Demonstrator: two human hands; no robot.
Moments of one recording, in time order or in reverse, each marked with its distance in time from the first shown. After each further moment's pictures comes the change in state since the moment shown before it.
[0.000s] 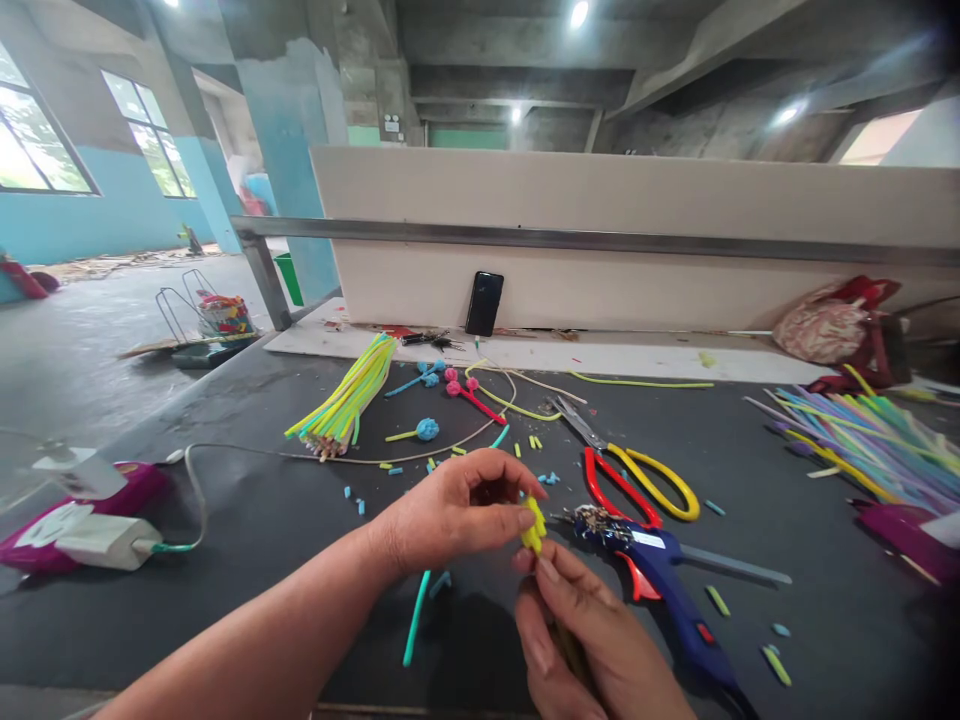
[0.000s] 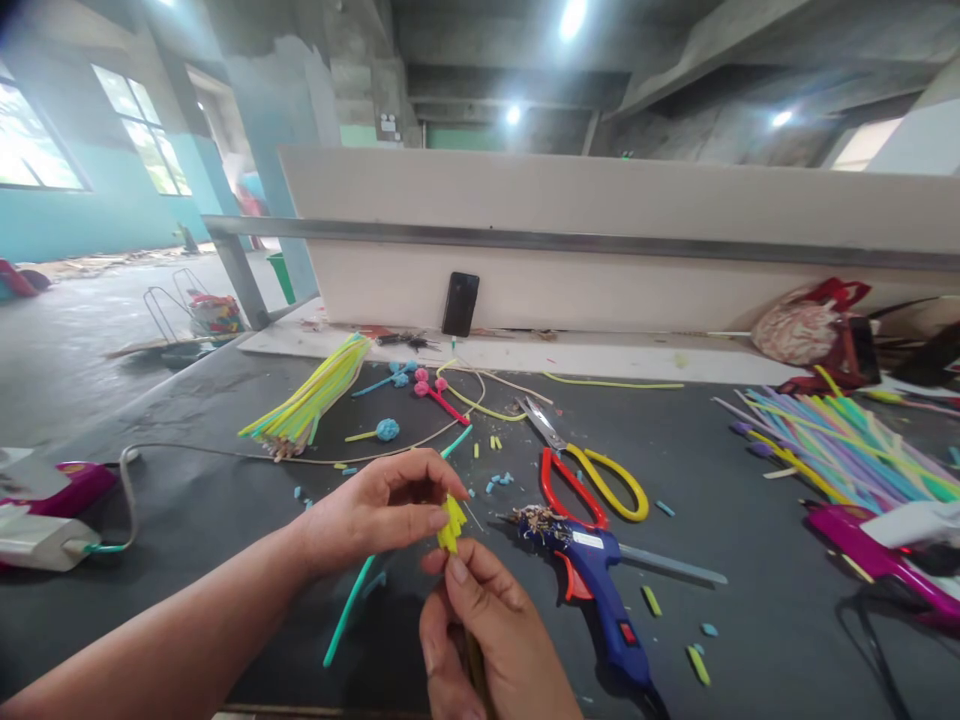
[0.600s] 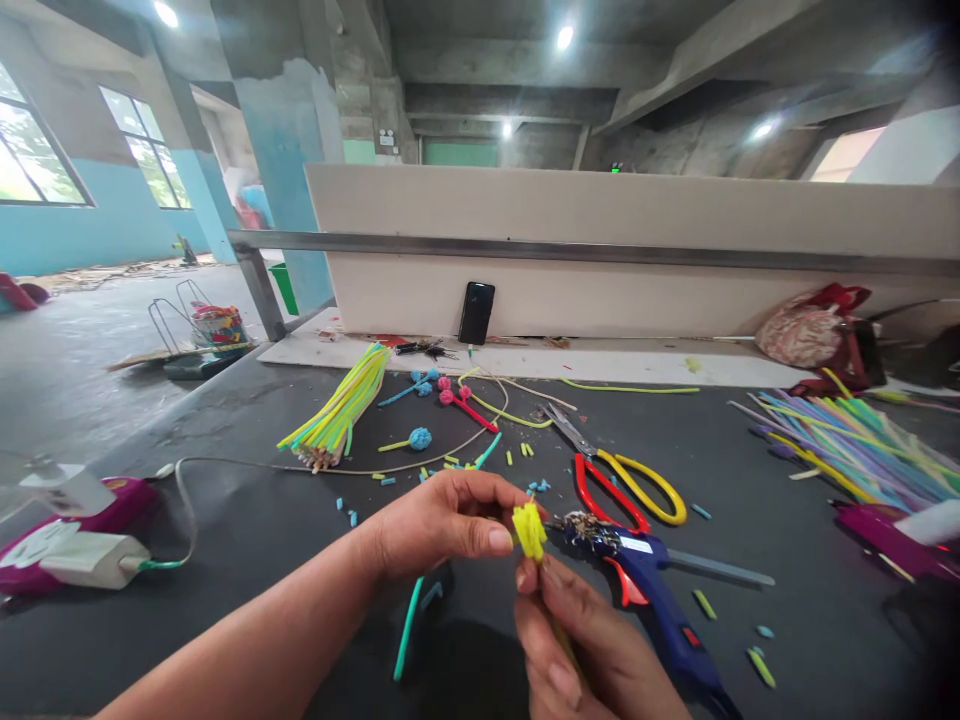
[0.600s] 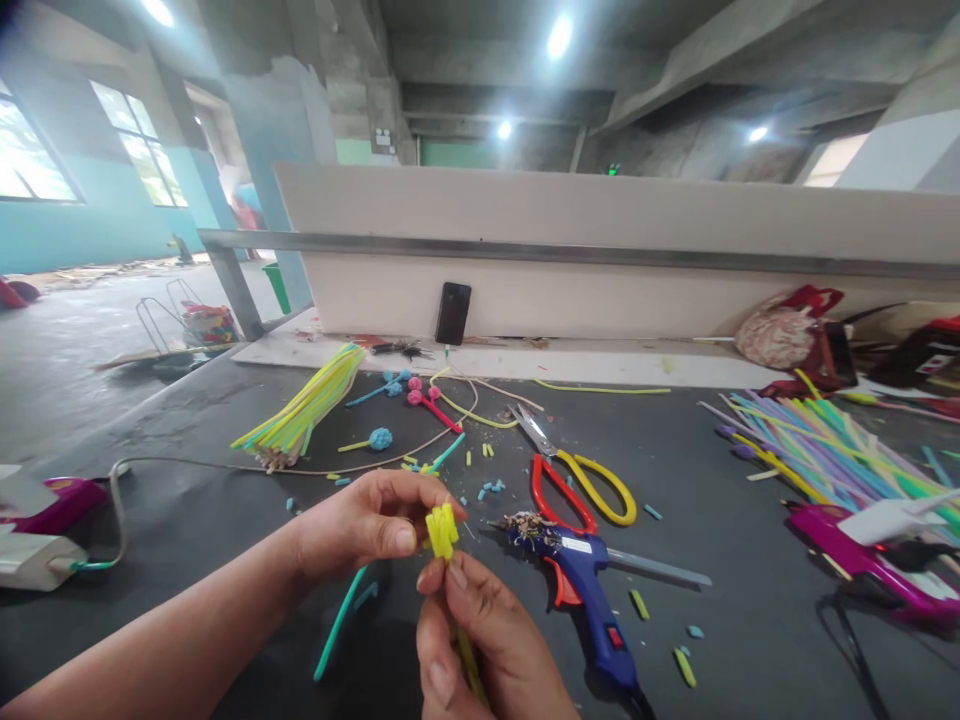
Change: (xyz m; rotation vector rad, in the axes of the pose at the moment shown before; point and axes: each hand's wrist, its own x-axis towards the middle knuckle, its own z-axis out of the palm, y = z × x) left_hand 0.003 -0.013 0.000 -0.546 -0.191 -0.069; right_hand -0.005 -0.014 0.007 0.142 -0.181 0.044
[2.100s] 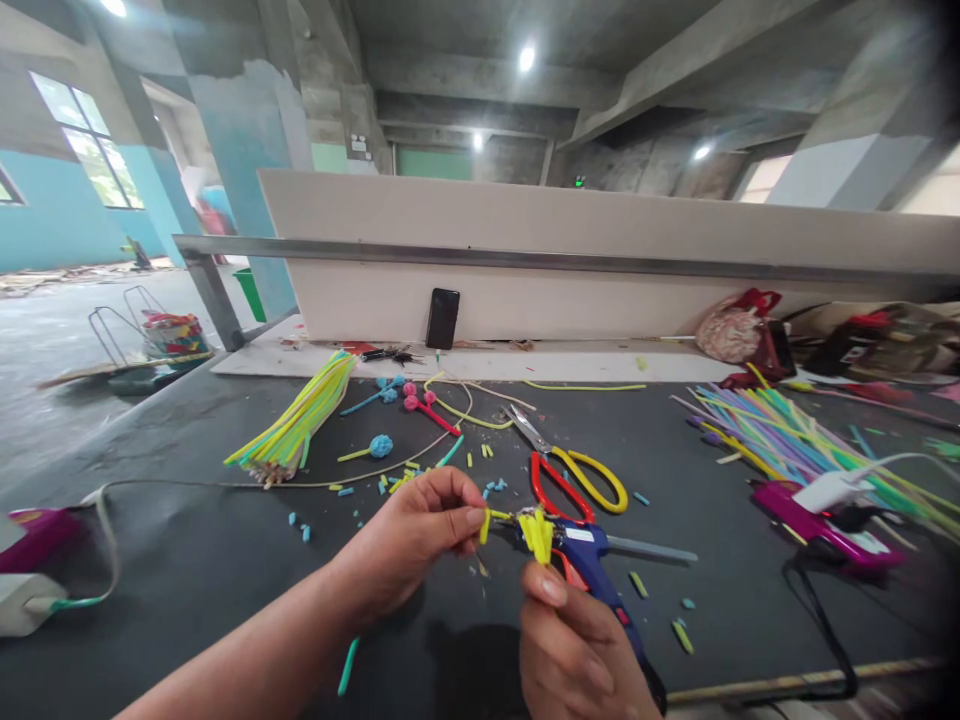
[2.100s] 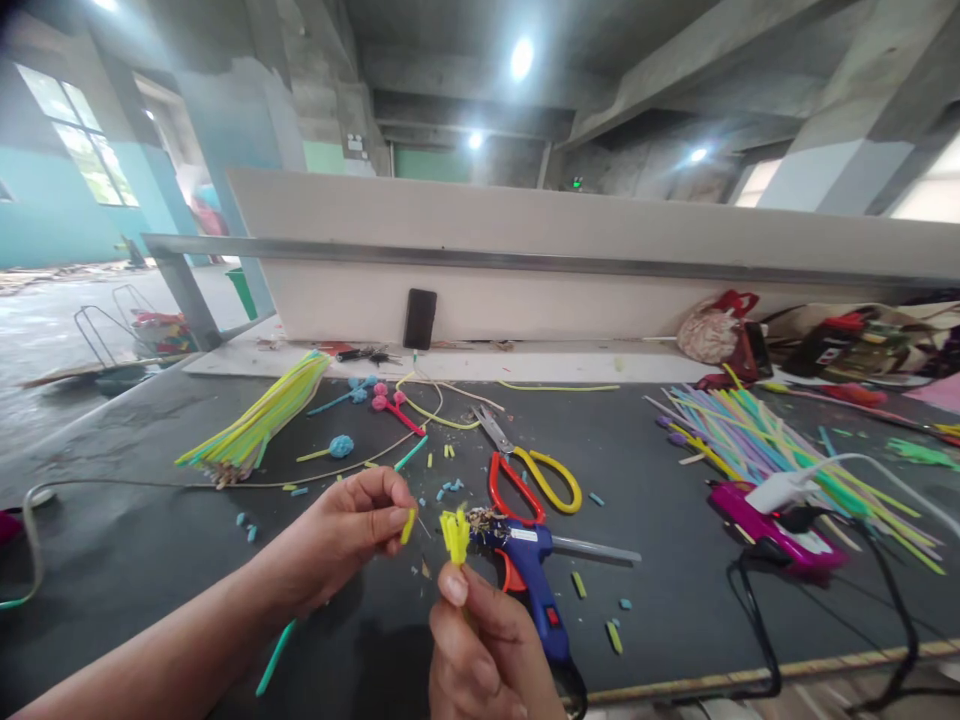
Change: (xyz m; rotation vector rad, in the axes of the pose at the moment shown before) left_hand 0.018 -0.019 0.030 0.104 0.366 0.052; right_hand -0.027 -0.015 -0.042 0.354 -0.313 0.004
